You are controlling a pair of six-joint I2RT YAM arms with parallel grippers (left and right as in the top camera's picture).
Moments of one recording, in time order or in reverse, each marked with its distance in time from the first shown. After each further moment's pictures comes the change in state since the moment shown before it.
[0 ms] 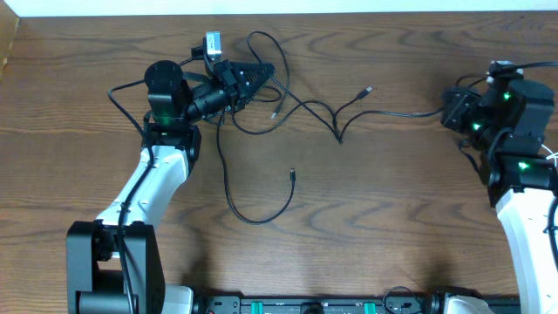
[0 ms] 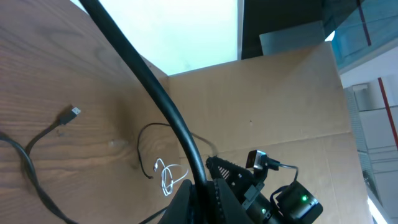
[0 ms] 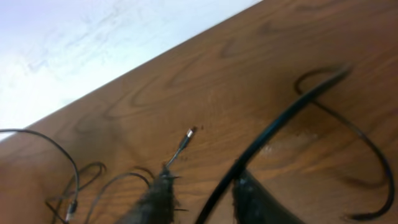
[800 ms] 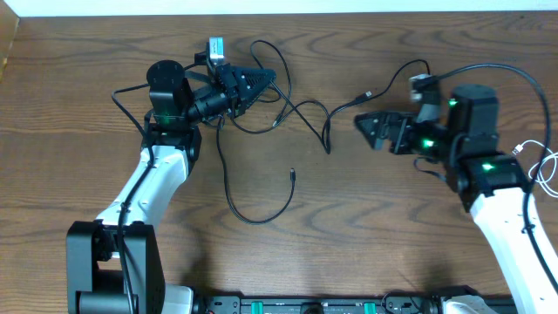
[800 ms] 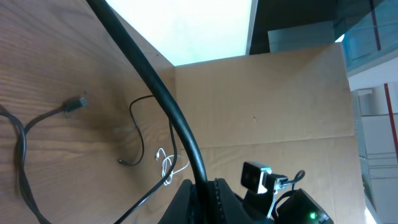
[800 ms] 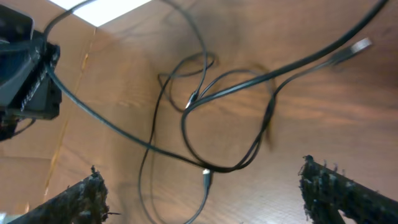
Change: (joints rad) left arm 0.000 0.000 0.000 -0.075 0.019 0.000; right arm 0.246 0.008 0.000 -0.115 -0.353 0.011
